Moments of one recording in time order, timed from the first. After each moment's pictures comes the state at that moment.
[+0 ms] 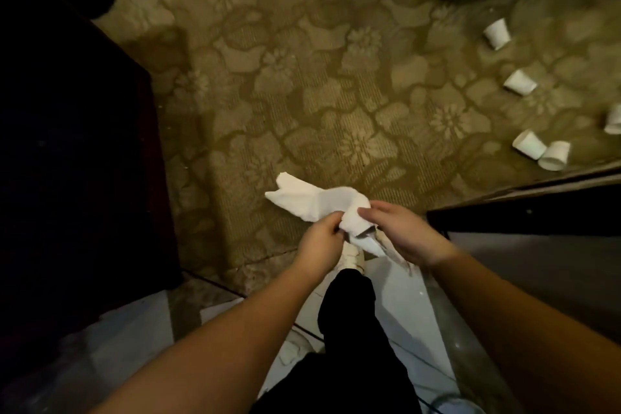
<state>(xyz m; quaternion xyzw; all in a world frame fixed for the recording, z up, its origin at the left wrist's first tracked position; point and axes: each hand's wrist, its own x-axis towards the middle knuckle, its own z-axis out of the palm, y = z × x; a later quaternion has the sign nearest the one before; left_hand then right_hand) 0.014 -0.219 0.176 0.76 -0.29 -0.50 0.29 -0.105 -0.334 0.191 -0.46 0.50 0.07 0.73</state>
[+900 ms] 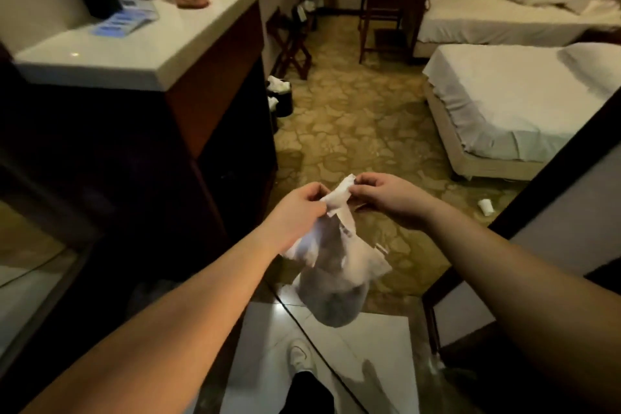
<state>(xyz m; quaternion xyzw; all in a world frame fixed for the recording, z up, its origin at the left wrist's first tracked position) -0.122 0.094 0.675 0.78 -0.25 -0.30 0.50 -0.210 -0.076 0.690 -0.76 0.18 0.03 0.63</state>
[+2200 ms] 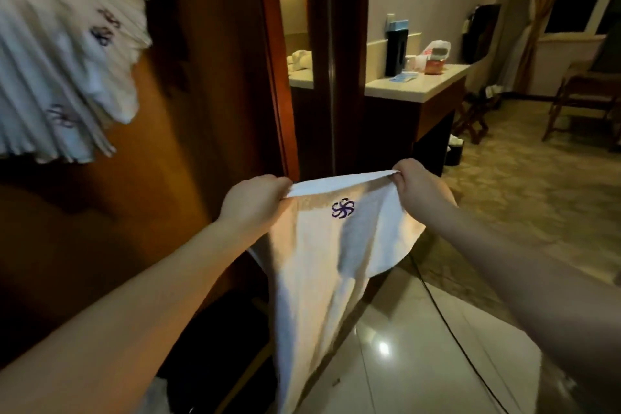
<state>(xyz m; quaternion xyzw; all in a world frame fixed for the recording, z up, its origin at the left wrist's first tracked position) -0.677 0.770 0.854 0.97 -0.13 0.18 0.05 -0.633 0.485 0.813 -0.95 -0.05 -0.22 0.23</state>
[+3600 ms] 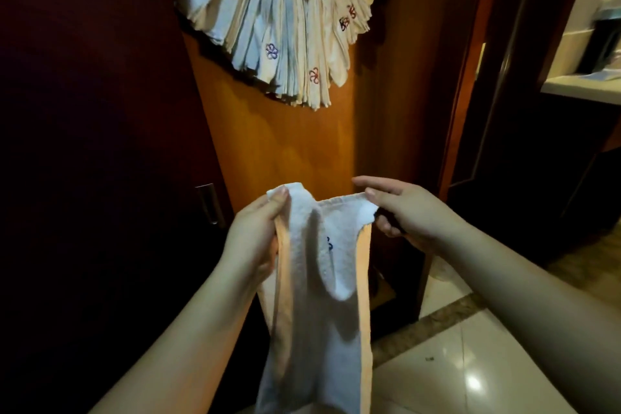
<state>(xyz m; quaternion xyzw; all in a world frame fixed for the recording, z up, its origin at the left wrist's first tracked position) -1.024 0.954 0.839 0.56 0.18 0.23 0.77 -0.907 0.757 0.853 -0.70 -0.28 0.21 0.62</state>
